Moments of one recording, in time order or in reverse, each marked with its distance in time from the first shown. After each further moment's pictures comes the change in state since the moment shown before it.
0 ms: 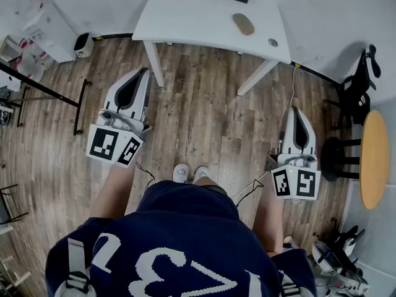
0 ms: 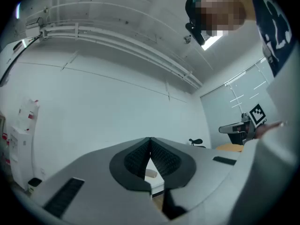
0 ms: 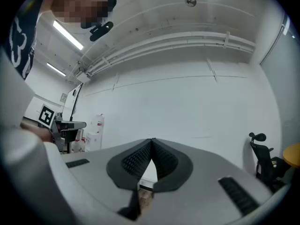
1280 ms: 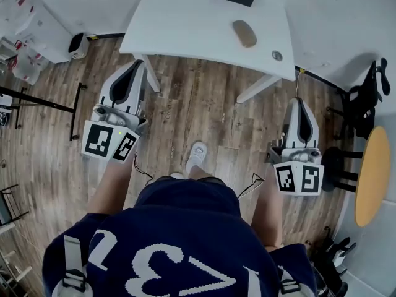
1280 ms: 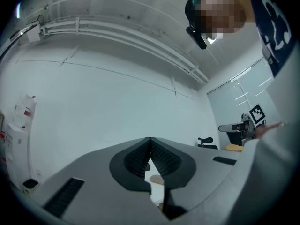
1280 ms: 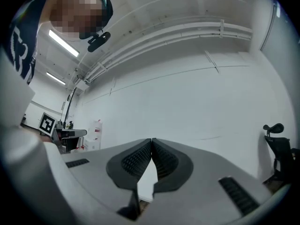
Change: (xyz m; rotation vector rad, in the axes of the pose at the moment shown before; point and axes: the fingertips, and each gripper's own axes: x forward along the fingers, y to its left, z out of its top) left arm 0.147 0.057 -0.042 -0.008 0.015 0.045; right arm 0.158 -0.076 -0.022 0.076 -0.049 0.061
